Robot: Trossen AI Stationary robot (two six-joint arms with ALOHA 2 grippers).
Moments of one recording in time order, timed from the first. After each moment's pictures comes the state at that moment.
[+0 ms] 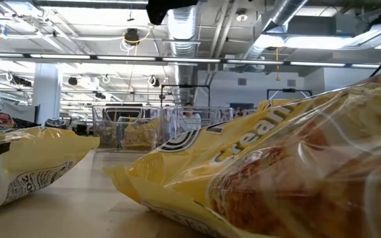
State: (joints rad) left arm -0.05 1.33 1.05 0.02 -0.01 -0.14; right arm -0.07 1.40 1.78 -1.07 0.52 0.32
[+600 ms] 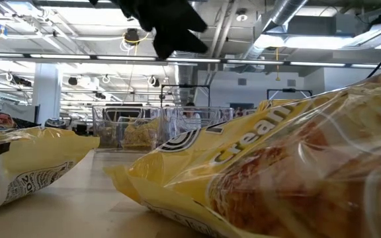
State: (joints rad) left arm -0.13 1.56 1.05 0.02 -0.01 -0.17; right arm 0.03 1.40 1.78 -1.06 0.52 0.60
